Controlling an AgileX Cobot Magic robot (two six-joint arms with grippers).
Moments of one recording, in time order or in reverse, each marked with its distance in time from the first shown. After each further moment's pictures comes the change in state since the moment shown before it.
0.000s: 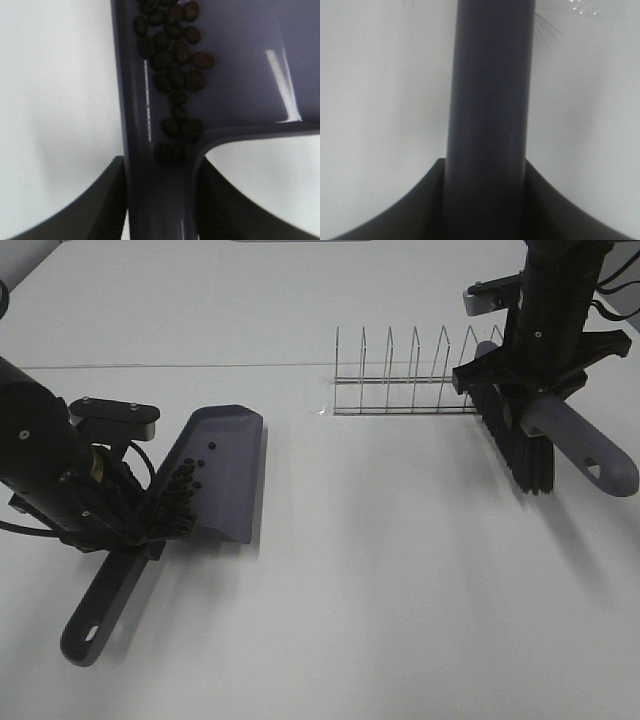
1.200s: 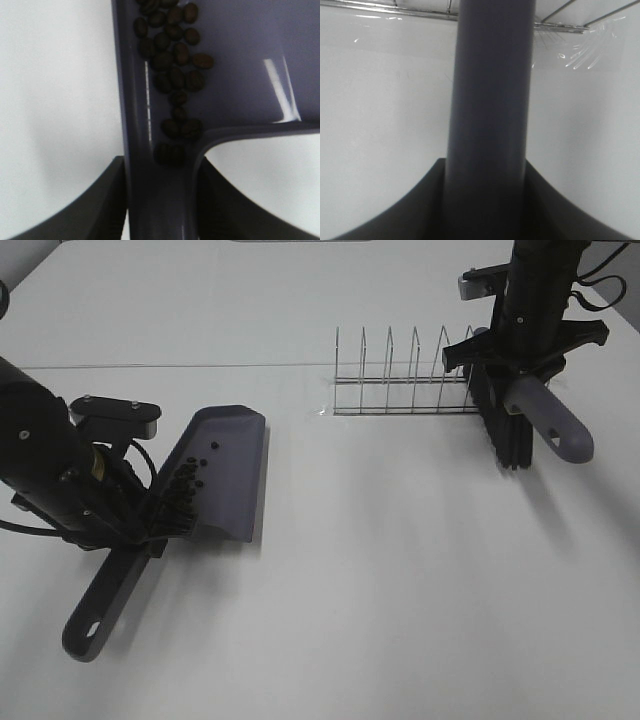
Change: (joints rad) left arm 0.000 0.000 0.000 0.000 -0.013 0.005; right arm -0.035 0.159 -0.239 0.028 0.032 -0.009
